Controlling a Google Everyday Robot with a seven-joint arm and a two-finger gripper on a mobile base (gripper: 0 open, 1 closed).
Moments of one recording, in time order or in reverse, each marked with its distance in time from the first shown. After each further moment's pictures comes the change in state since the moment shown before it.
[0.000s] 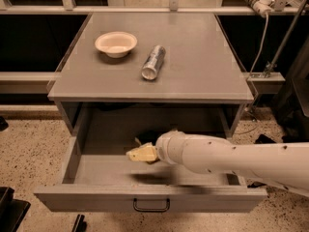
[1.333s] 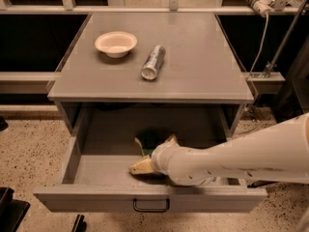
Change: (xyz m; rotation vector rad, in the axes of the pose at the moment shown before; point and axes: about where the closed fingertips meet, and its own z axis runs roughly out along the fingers) arm 0.042 -0.001 0.027 0.105 0.065 -0.179
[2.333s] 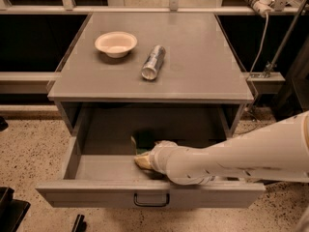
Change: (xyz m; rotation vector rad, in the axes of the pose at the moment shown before) arm -0.001 0.002 0.001 -0.002 0.001 -0.006
